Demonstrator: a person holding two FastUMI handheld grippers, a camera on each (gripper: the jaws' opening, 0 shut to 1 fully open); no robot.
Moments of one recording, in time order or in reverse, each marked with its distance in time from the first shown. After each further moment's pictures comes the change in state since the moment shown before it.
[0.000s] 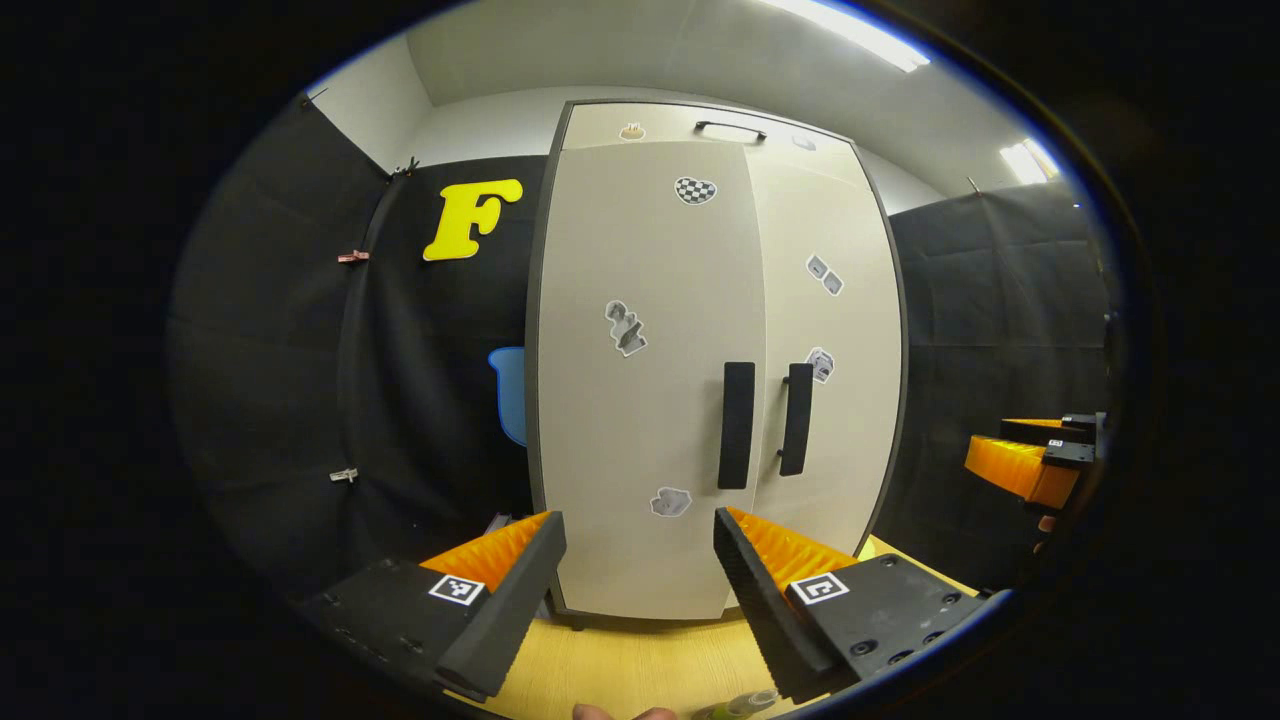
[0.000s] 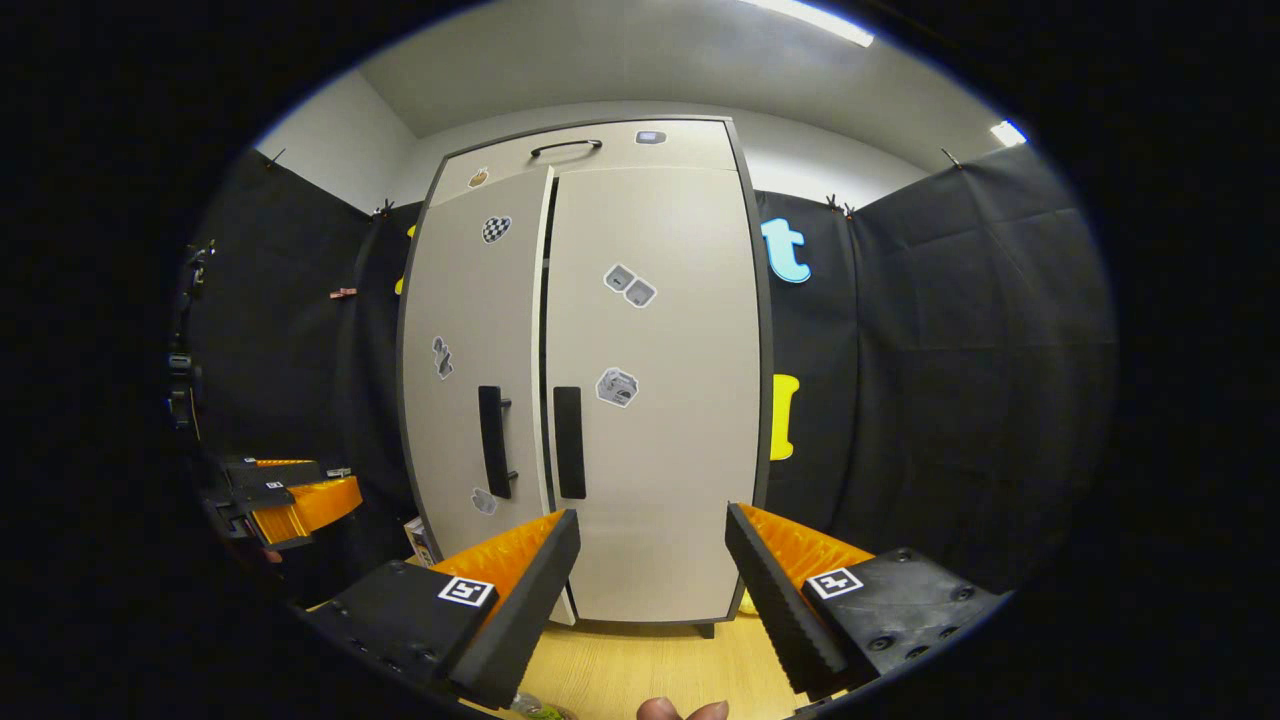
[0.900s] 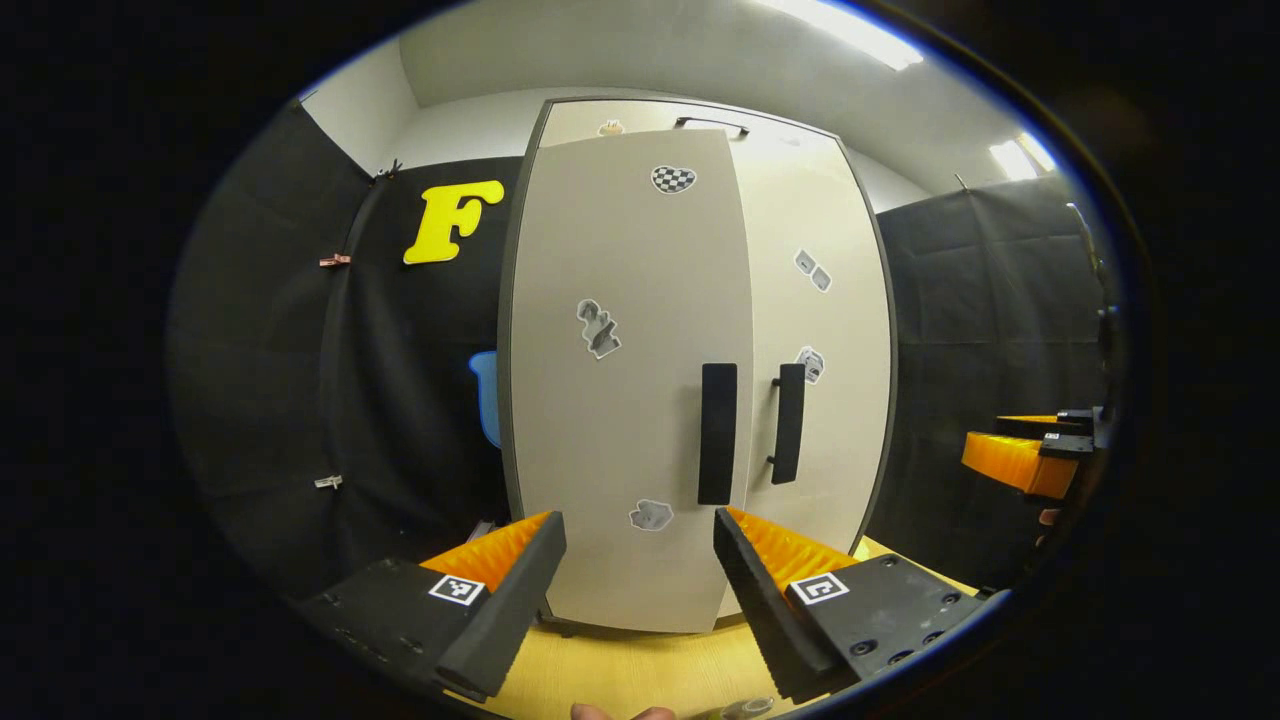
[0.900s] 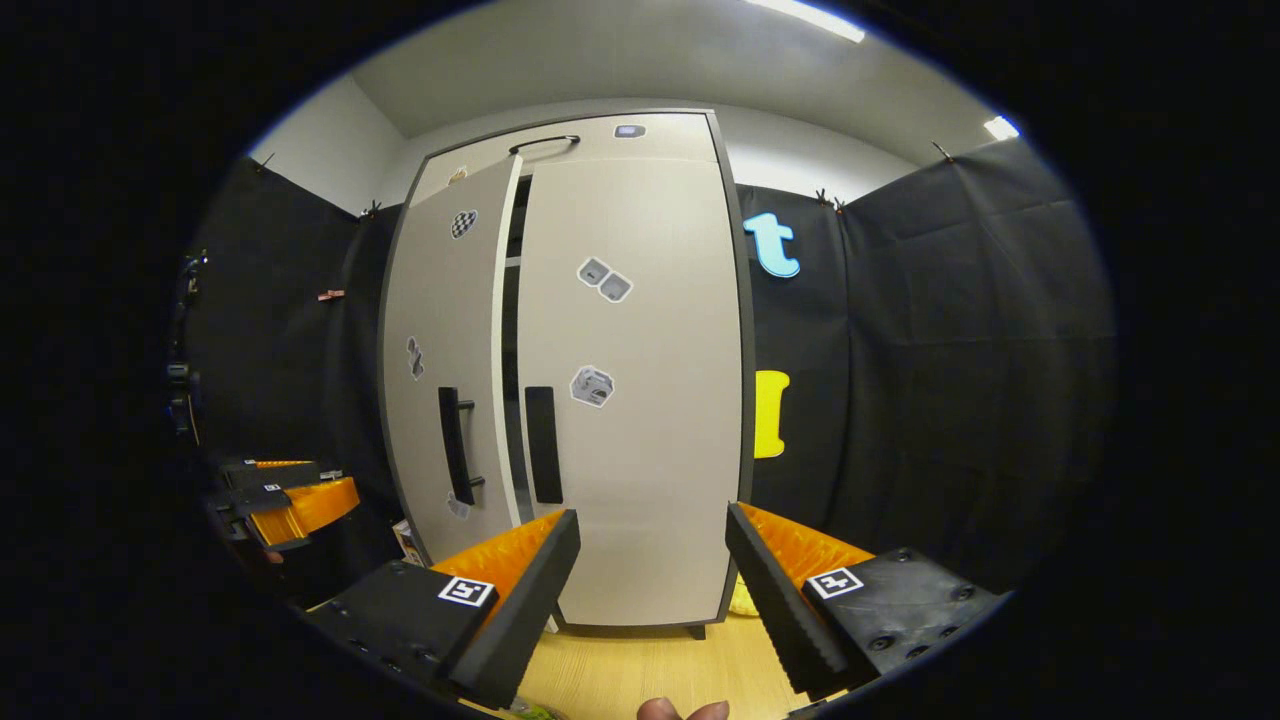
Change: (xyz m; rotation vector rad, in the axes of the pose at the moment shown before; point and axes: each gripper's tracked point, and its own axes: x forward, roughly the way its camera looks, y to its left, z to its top) left arm 0.017 -0.015 0.001 0.021 -0.012 -0.040; right arm 0.009 -0.015 0.001 0.009 0.009 -0.016
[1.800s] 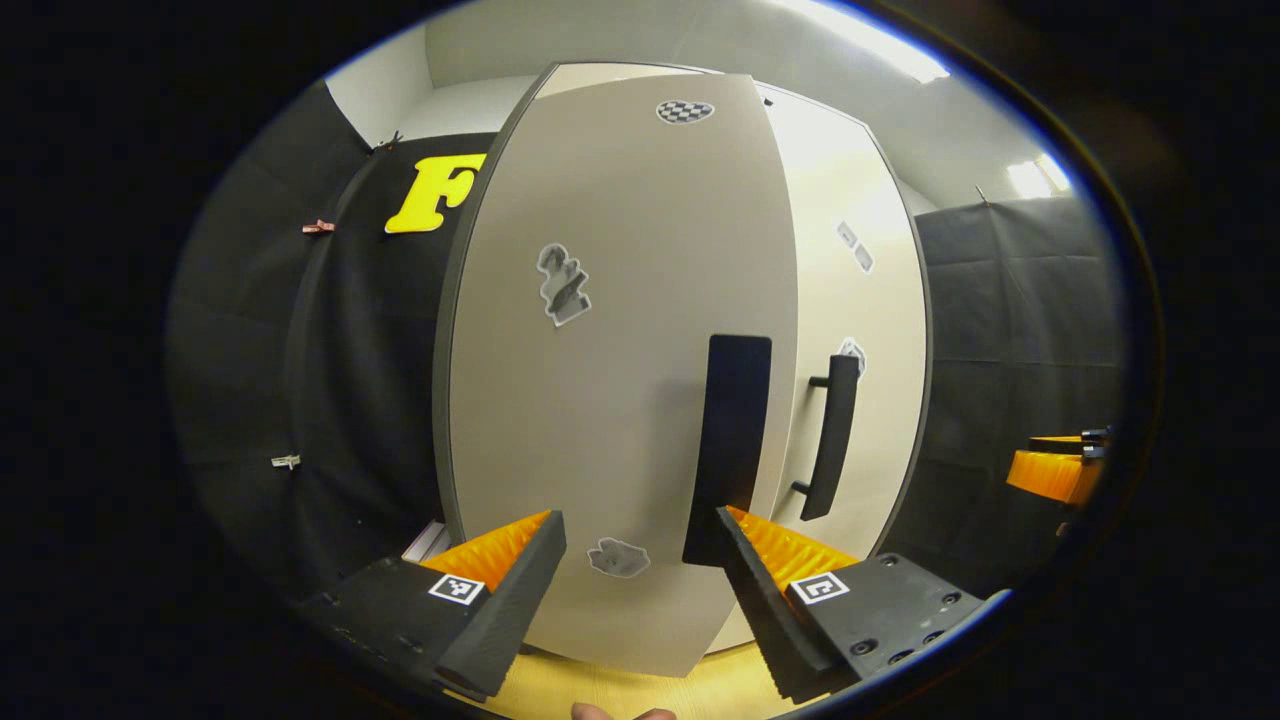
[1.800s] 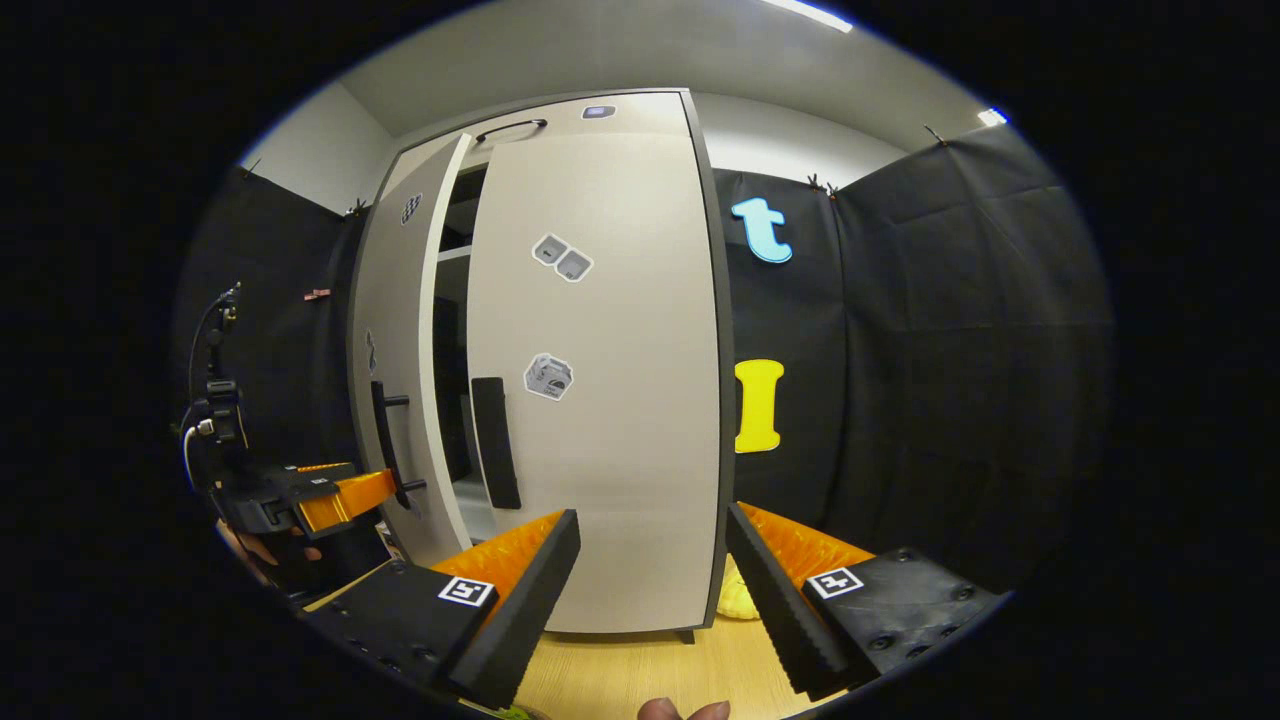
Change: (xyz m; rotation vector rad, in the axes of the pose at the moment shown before) left arm 0.110 -0.012 -0.014 -0.069 -0.032 -0.024; right arm 0.038 -0.039 -0.007 0.021 0.023 -0.011
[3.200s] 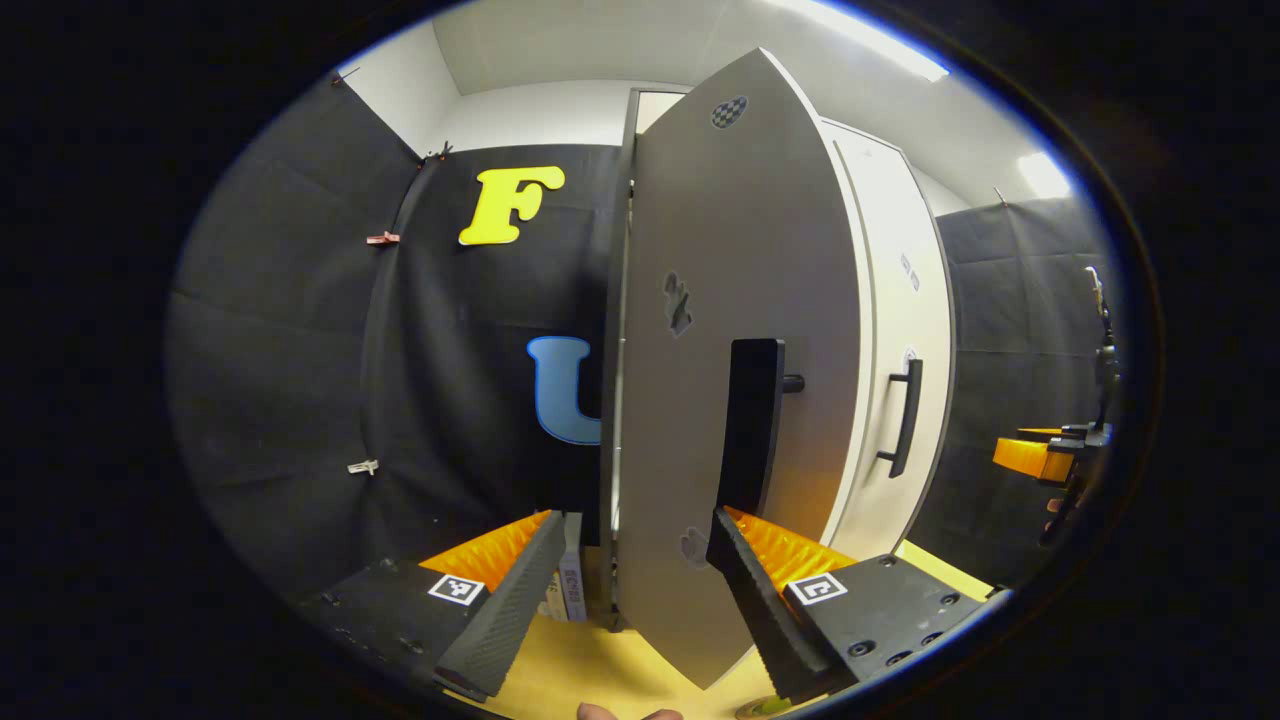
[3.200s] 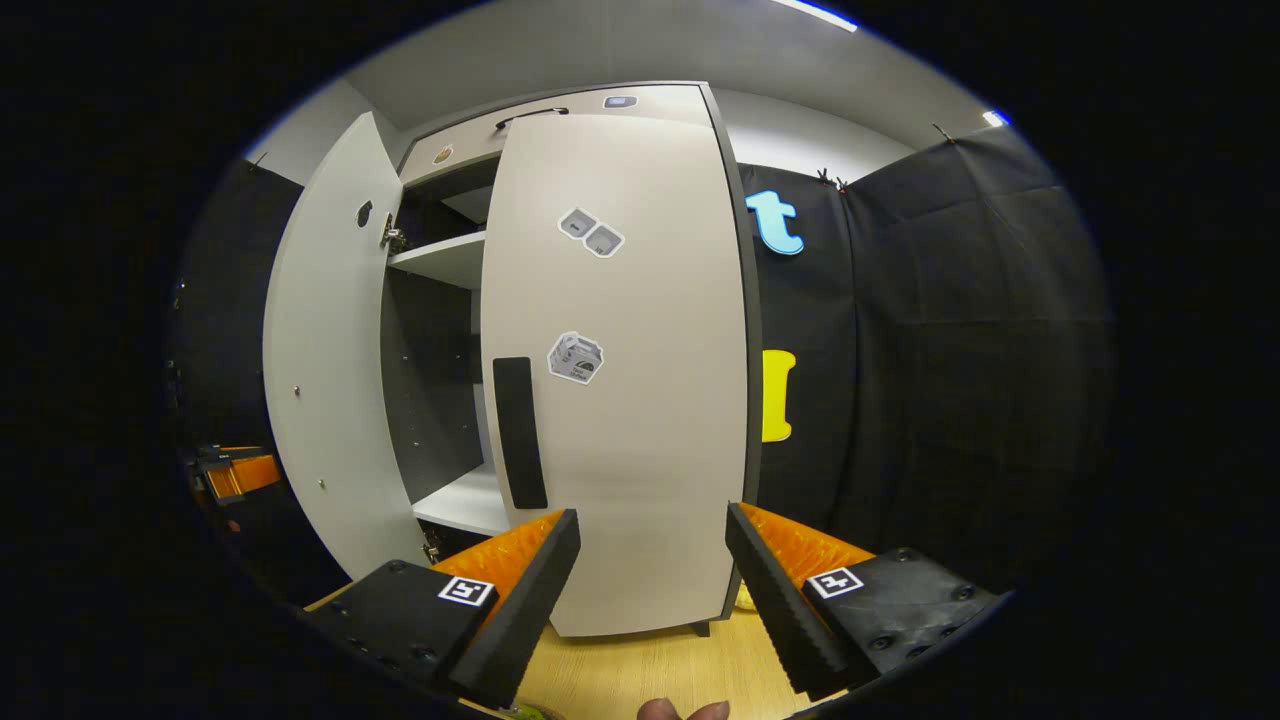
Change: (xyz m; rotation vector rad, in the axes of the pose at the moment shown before) left arm -0.072 0.105 -0.001 0.006 0.016 0.111; right arm -0.005 0.021 -0.020 -0.010 0.025 0.010
